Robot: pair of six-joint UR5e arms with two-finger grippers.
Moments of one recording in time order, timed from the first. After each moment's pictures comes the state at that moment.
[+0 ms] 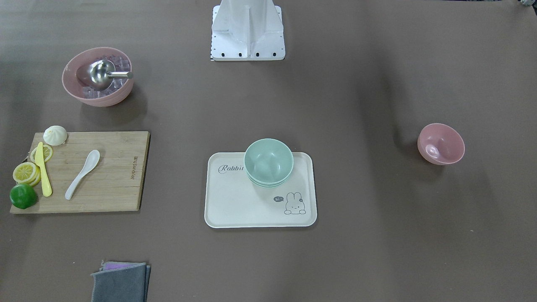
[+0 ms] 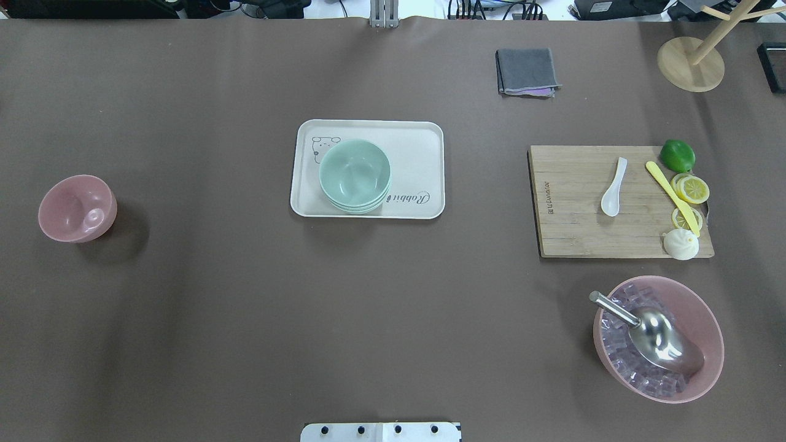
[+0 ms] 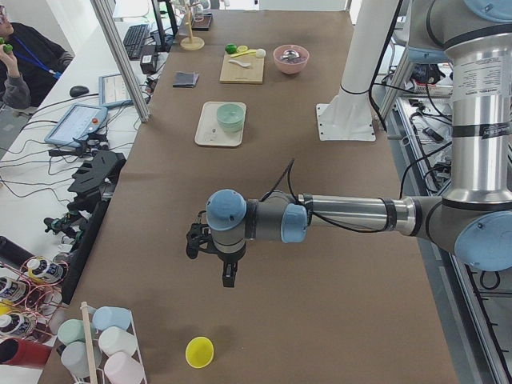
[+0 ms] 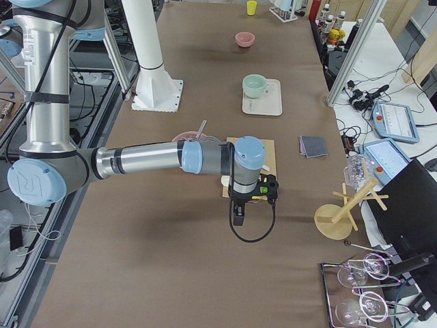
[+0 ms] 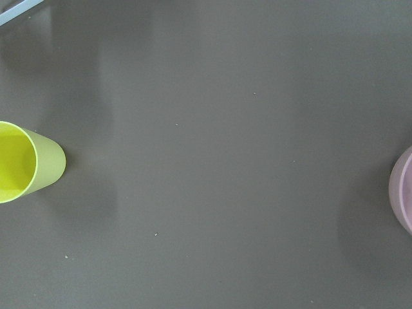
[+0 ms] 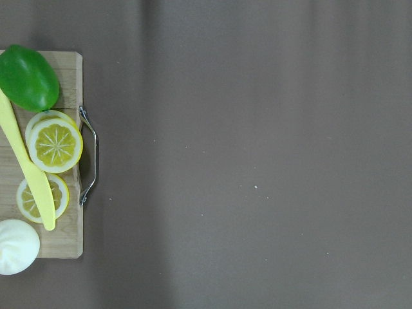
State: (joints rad) left arm -1.59 -1.47 -1.70 -1.59 -2.39 0.01; right arm 1.55 -1.63 1.80 -1.77 2.31 -0.01
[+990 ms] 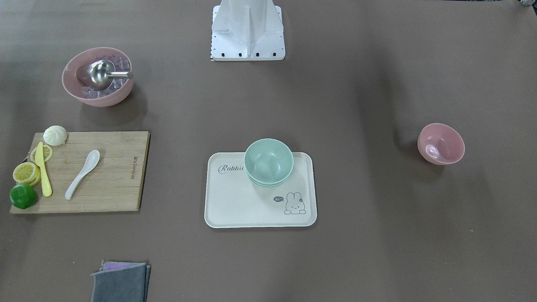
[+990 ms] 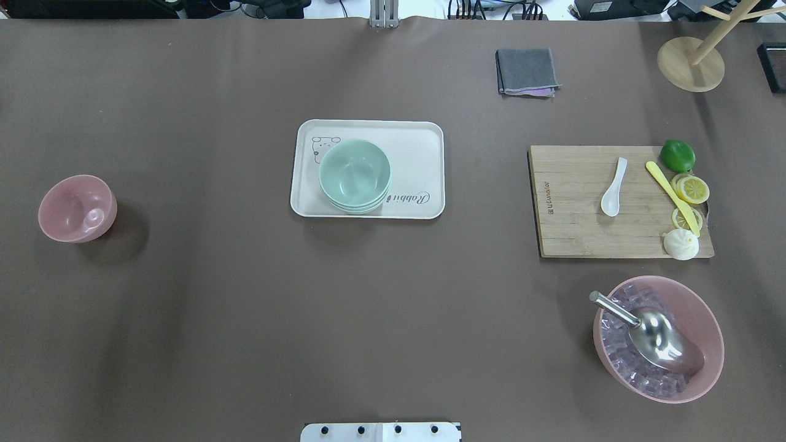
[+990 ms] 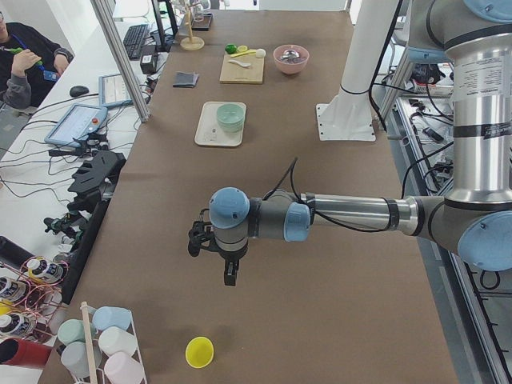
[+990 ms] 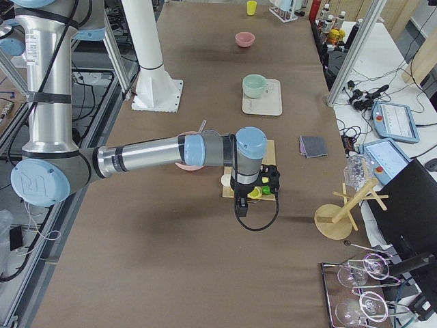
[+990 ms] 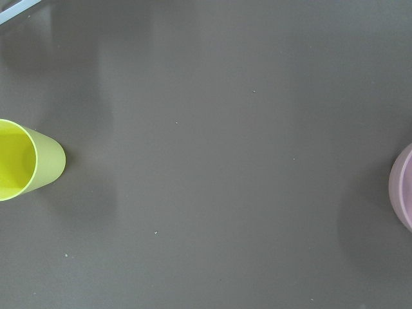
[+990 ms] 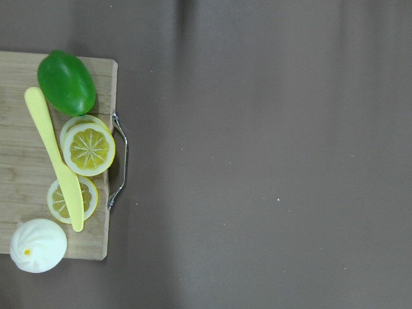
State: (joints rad) left arm -1.59 -1.46 -1.73 -1.60 -2.39 0.01; right arm 1.52 -1.61 1.84 -1.77 2.31 -0.01
